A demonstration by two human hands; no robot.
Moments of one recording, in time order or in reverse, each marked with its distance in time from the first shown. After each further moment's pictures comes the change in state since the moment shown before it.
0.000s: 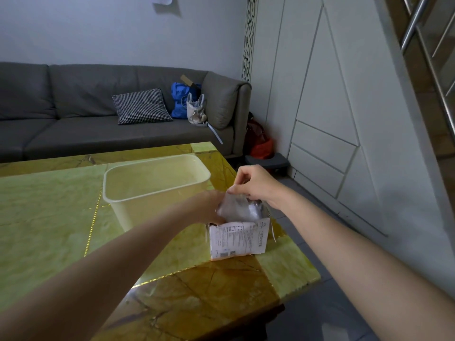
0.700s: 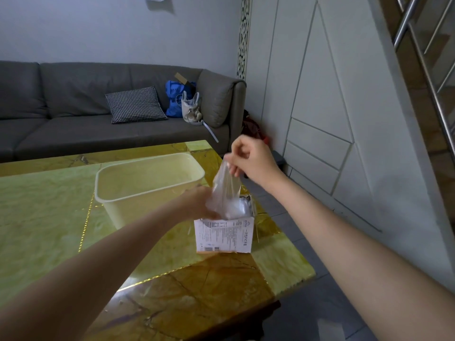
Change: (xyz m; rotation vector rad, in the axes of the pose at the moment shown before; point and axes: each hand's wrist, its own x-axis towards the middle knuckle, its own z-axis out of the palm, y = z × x) left_hand 0.007 -0.015 0.008 -0.092 0.078 -0.113; right_hand 0.004 -0.019 -0.014 0.053 0.231 -0.358
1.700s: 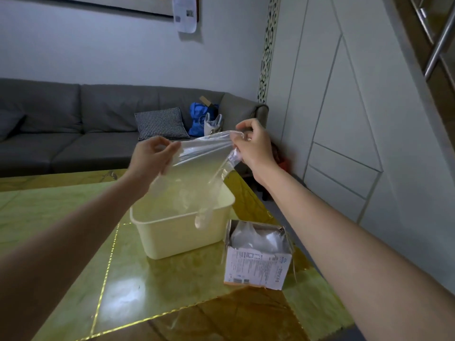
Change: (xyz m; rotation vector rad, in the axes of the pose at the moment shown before) left_hand -0.024 -0.088 -0.122 -0.814 0.792 -0.090; right_hand 0.083 -0.053 0.051 0.183 0.254 0.048
